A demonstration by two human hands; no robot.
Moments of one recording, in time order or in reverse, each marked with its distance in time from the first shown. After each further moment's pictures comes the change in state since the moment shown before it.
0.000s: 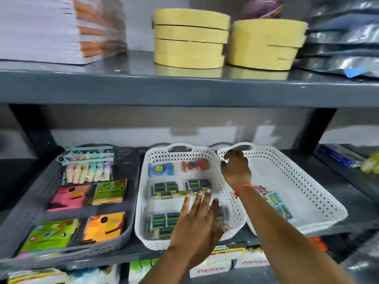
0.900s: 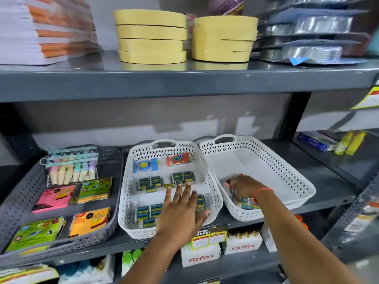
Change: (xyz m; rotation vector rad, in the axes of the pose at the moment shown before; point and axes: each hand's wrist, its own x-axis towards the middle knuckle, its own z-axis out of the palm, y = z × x) left_hand 0.003 0.020 -0.004 0.062 0.012 -0.040; right_hand -0.040 0.088 -0.041 -0.321 -0.676 -0.033
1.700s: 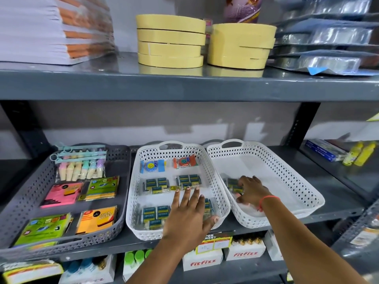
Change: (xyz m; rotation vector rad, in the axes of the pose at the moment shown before) left_hand -0.002 -0.003 0.002 -0.036 0.082 0.070; right_hand 0.035 0.022 0.023 0.104 0.227 0.049
